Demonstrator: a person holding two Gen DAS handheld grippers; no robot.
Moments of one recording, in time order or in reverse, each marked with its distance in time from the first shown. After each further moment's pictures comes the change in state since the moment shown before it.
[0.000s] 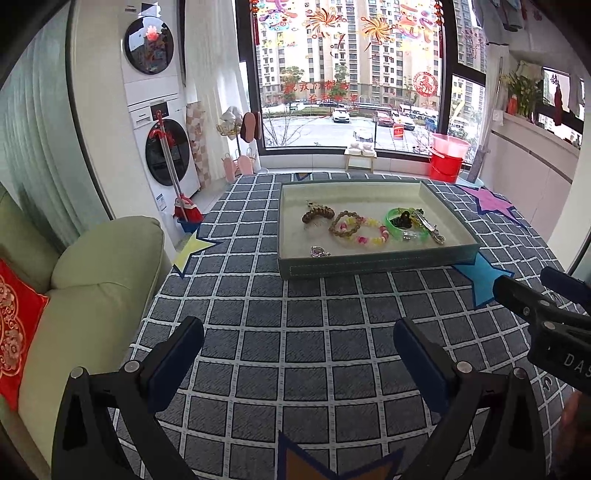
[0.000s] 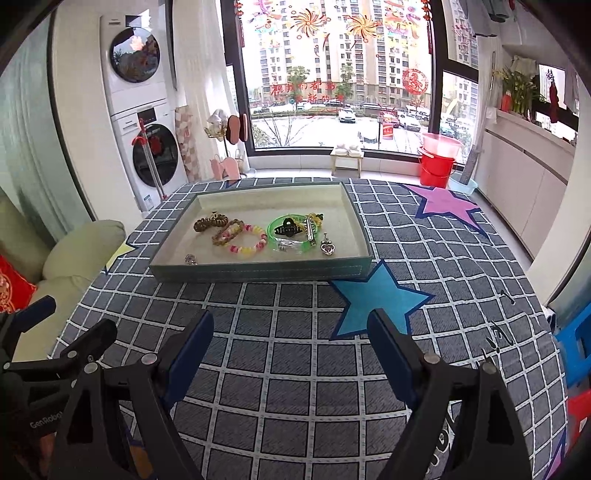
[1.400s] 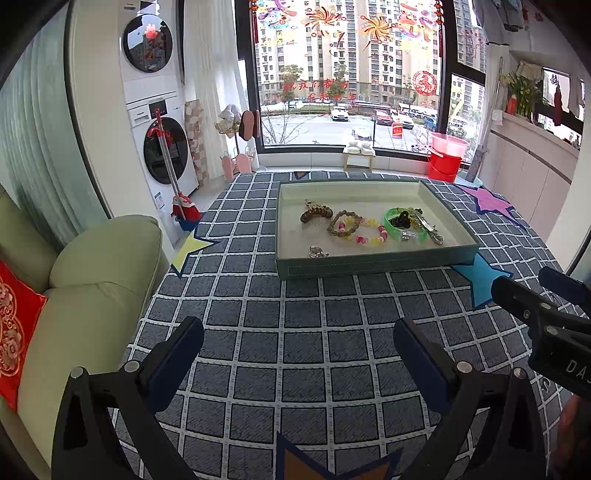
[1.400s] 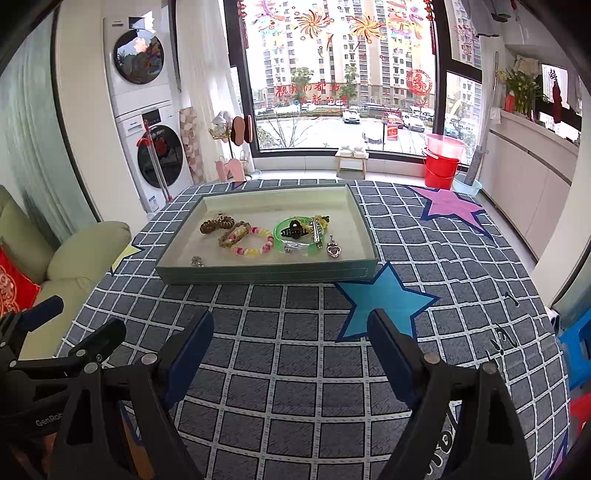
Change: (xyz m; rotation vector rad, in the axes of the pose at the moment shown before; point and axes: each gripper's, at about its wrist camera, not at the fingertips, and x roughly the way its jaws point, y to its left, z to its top) left arm 0.001 -0.001 0.003 0.001 0.008 -0.008; right arm -0.005 0.003 0.003 -0.005 -0.004 0.016
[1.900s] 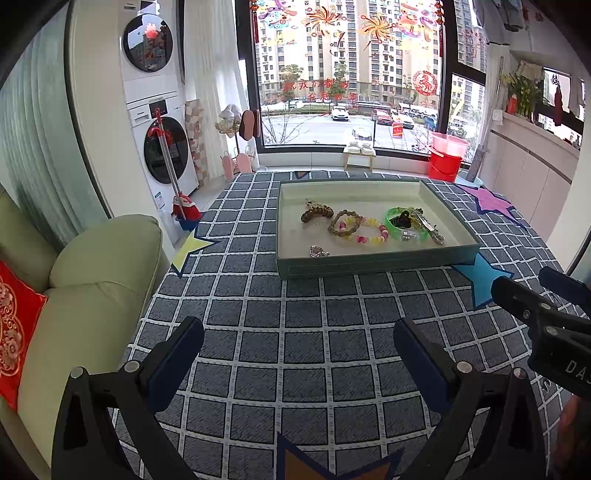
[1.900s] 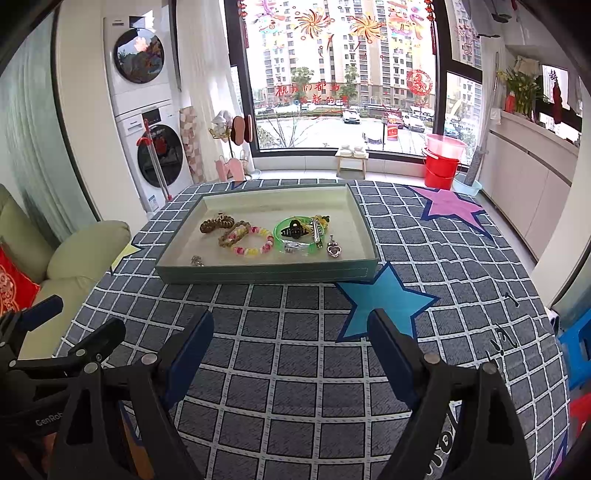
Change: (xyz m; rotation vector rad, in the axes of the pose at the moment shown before) left arm 0.000 0.000 0.000 -0.002 0.001 -0.002; right arm 0.001 0.001 0.000 0.001 0.001 0.001
